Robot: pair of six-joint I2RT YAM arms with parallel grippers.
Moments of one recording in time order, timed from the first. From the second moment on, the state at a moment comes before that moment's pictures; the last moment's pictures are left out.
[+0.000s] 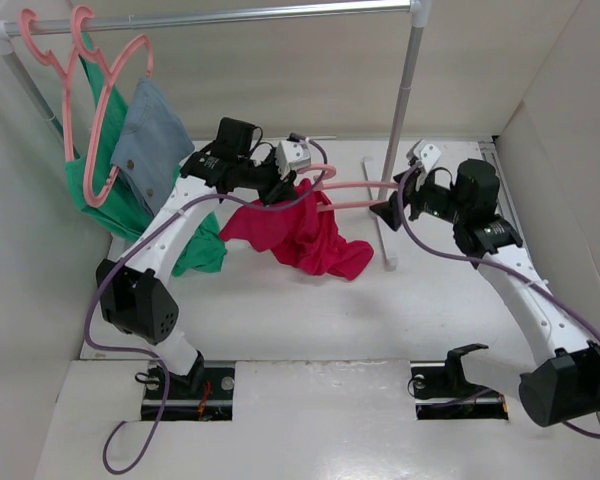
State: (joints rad) left arm -0.40 1.62 1.61 -0.77 0.72 0.68; right arm 0.22 1.13 1.01 -0.13 -0.66 -0.24
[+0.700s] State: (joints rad) left arm -0.38 1.57 1.51 -0.57 0.56 0.32; right arm 0.68 1.50 1.21 -0.22 -0.08 -0.08
